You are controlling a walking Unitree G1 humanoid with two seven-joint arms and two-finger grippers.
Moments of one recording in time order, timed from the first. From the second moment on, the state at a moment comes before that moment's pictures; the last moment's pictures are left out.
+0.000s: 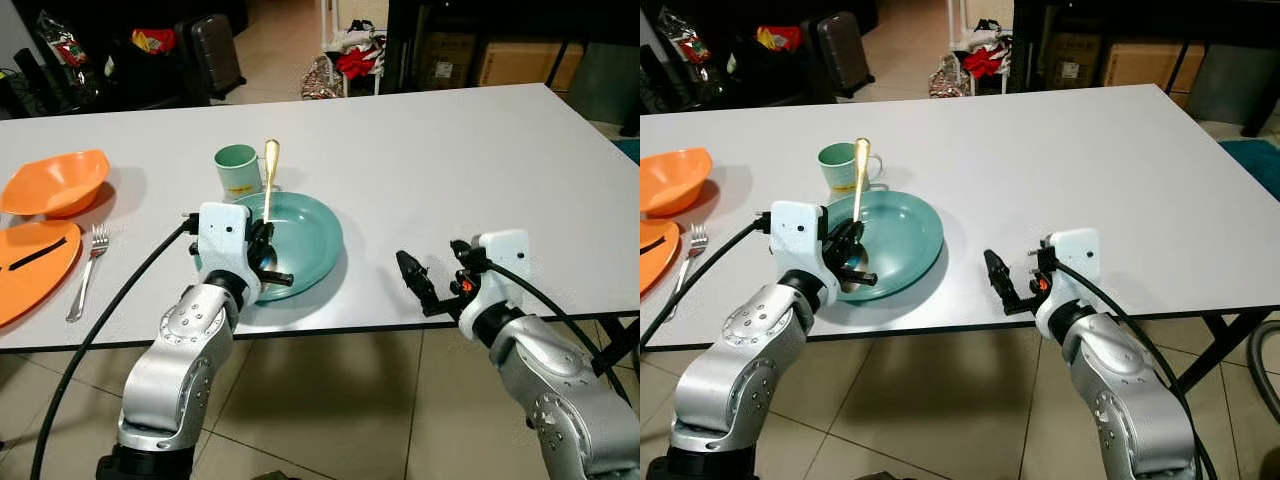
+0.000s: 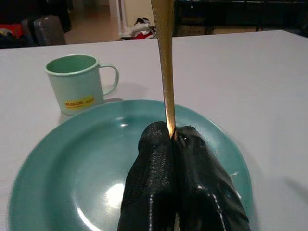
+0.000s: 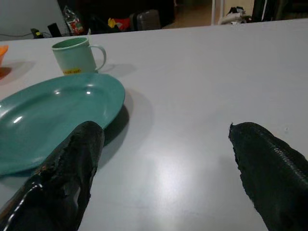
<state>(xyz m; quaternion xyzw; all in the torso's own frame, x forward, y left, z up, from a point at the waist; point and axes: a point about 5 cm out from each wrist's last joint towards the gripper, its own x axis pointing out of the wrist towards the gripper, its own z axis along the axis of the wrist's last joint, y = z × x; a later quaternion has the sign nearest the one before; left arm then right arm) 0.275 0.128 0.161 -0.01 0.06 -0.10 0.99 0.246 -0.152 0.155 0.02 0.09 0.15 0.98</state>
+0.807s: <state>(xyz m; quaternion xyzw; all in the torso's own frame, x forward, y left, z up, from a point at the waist) 0.275 0.131 0.168 0.00 0.05 -0.10 0.99 0.248 -0.149 0.146 0.03 0.11 0.15 0.98</state>
